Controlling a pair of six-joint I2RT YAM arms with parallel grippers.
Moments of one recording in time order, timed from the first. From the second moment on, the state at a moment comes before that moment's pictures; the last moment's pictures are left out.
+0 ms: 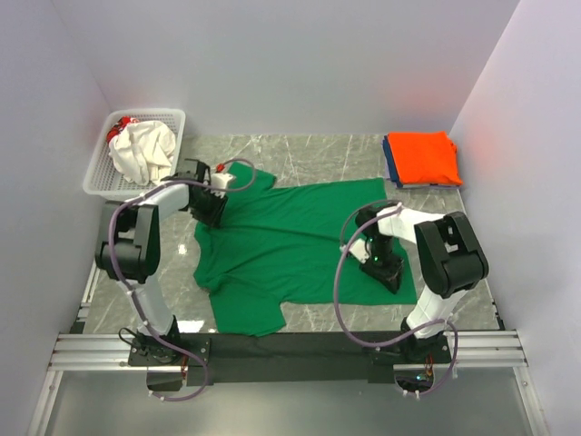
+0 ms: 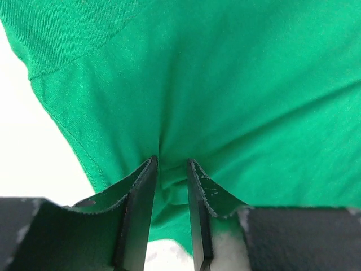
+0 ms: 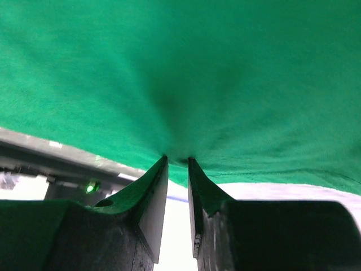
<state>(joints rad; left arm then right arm) -0.14 1.88 1.22 -0.52 0.24 0.35 0.28 1.74 0.92 -1.05 0.07 -0.58</state>
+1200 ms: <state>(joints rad) -0.09 2.20 1.75 -0.67 0.35 0.23 0.21 2.28 1.86 -1.03 -0.09 -0.43</state>
